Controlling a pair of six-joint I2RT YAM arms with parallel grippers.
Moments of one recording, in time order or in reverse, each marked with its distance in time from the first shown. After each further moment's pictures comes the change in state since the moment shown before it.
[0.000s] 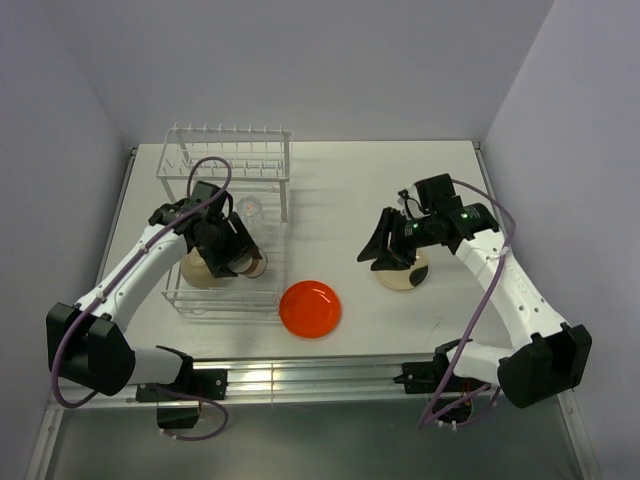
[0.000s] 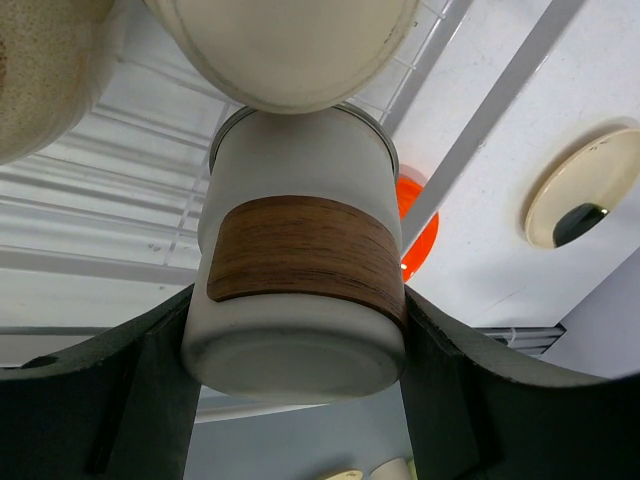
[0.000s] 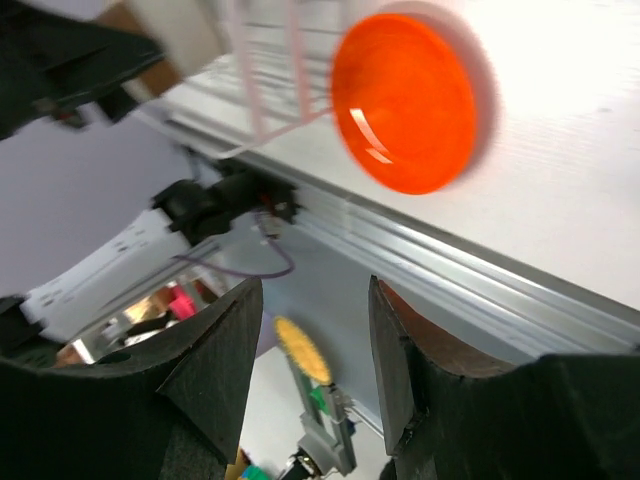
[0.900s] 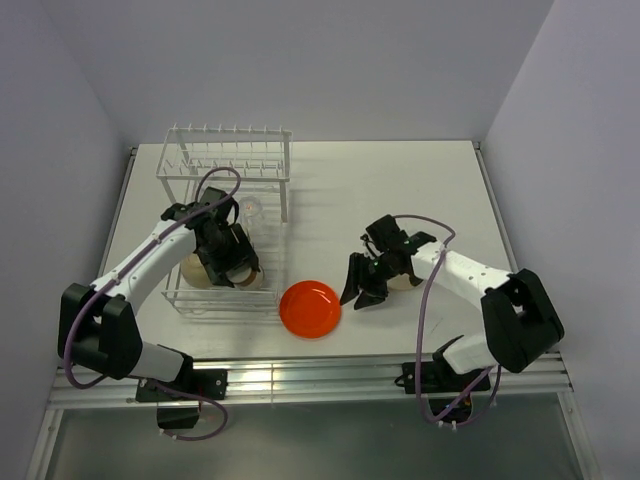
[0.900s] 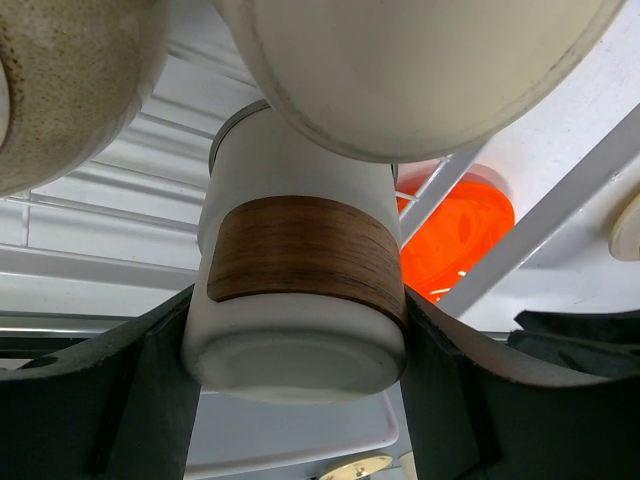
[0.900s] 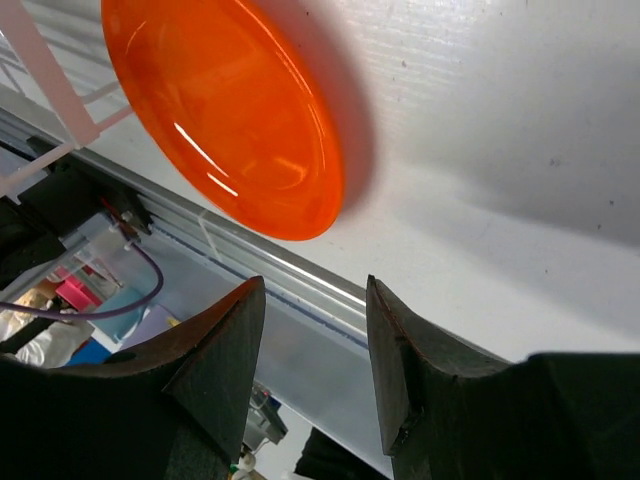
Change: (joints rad) left arm 0.001 0.086 -0.035 -0.033 -0.012 0.056; right arm 0.242 0.206 -0.354 0.356 0.149 0.004
